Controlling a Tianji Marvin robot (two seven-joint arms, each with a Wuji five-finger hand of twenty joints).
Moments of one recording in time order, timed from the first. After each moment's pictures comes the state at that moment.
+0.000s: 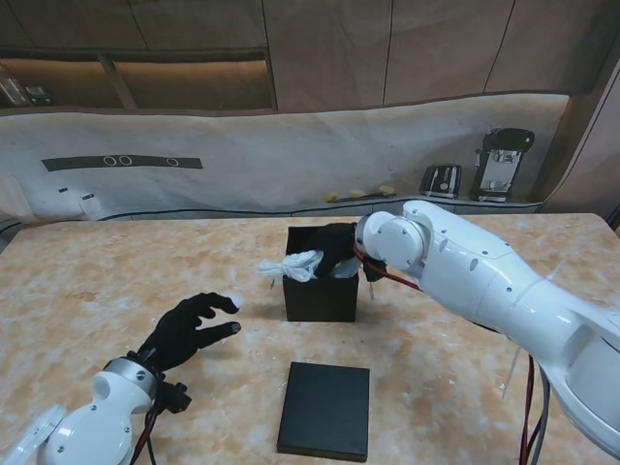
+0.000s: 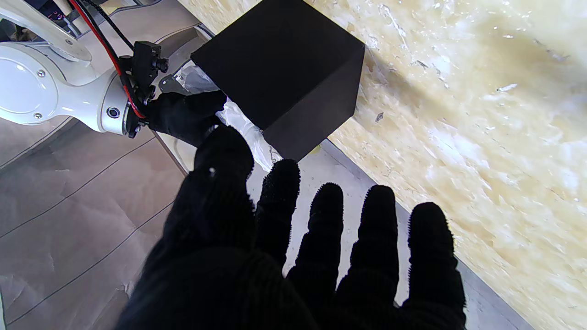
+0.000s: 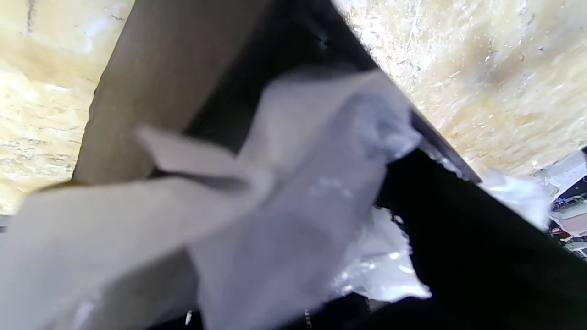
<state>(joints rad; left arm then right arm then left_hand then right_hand) 1.95 -1.11 -1.46 -2.01 0.36 0.07 -0.06 -0.57 -1.21 0.37 -0.97 -0.33 -0.17 0.40 1.07 -0.22 0.02 -0.04 0.51 0.23 0.63 0.56 0.41 0.27 0.45 0.57 0.29 0.31 0.50 0.66 -0.02 0.34 0.85 0.74 0.52 -0.63 1.00 0.00 0.59 -0.12 0.44 0.36 0.54 0.07 0.50 0.53 0.50 0.08 0.50 0.54 0.29 0.14 1.16 0.79</state>
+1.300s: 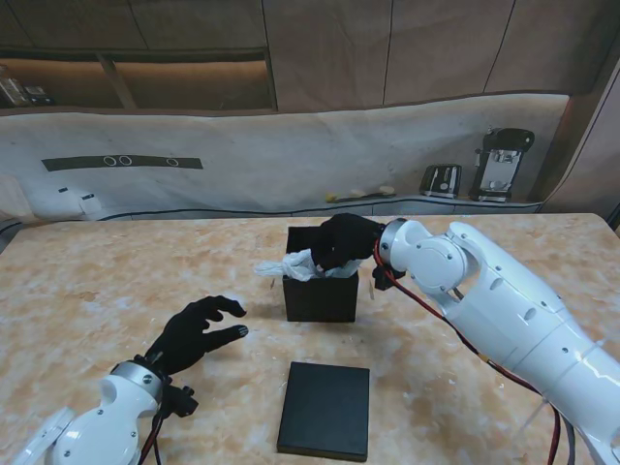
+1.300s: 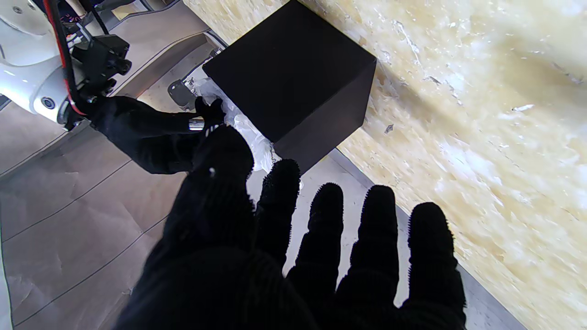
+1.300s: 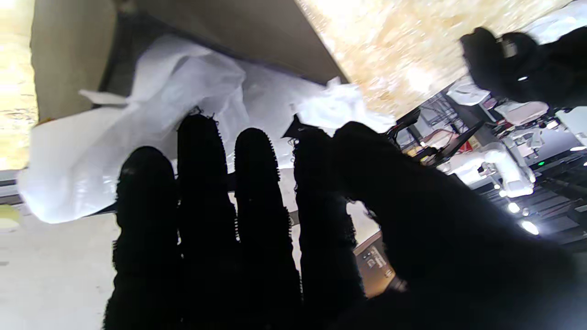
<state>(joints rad) 1.96 -1.11 -1.44 -2.01 0.36 0.06 -0.05 -0.89 -1.08 0.77 -1.35 -0.40 -0.15 0.35 1.07 -0.22 0.02 -0.04 0.51 0.23 0.63 0.56 0.41 0.27 0.45 0.57 0.29 0.31 0.50 0.65 -0.02 0.34 0.85 0.74 0.65 -0.69 1.03 -0.03 0.87 0.00 0.94 0.20 1.08 0.16 0.54 0.54 1.02 0.20 0.62 0.53 0.73 0.27 1.18 0.60</state>
